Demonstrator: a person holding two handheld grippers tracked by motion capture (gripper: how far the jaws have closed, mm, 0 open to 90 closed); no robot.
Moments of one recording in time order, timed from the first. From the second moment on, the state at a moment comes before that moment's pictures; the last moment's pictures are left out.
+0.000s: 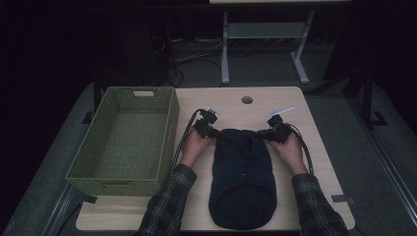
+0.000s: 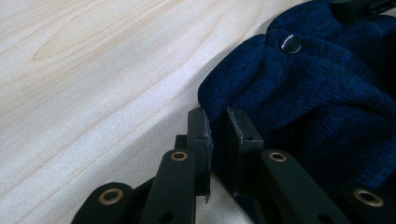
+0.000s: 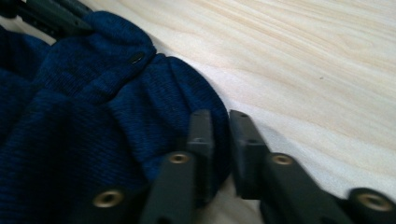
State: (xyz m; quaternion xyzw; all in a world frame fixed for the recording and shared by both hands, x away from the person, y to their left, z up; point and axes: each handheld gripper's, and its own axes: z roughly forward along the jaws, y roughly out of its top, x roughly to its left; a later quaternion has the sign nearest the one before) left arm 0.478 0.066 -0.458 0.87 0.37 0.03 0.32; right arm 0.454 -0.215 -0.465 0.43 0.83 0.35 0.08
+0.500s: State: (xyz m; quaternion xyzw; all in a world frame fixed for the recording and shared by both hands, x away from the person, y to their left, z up) left arm 0.472 0.079 -0.421 0.84 0.38 0.07 0.38; right arm 0.457 -0.211 -0.416 0.41 0.83 0.35 0.14
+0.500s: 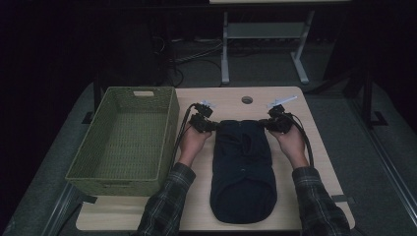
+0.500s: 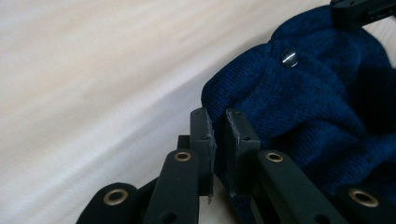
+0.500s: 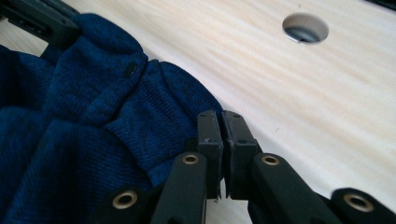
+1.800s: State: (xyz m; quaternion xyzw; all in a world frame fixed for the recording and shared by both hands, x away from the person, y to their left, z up) left arm 0.423 0.082 -0.362 0.84 0.31 0.16 0.42; right arm 0.399 -0.215 -0.363 0.33 0.82 0.41 0.21
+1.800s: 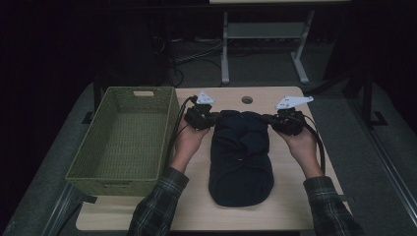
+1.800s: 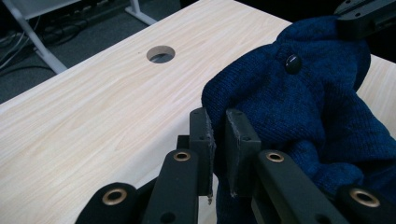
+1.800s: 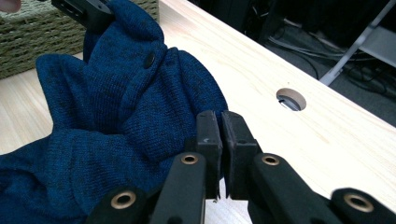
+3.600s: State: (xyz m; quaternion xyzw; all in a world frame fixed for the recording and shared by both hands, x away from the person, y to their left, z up) left arm 0.296 0.108 -0.400 0.87 0.24 0.07 0.42; right arm 0.259 -0.216 -0.417 0.30 0.83 0.45 0.13
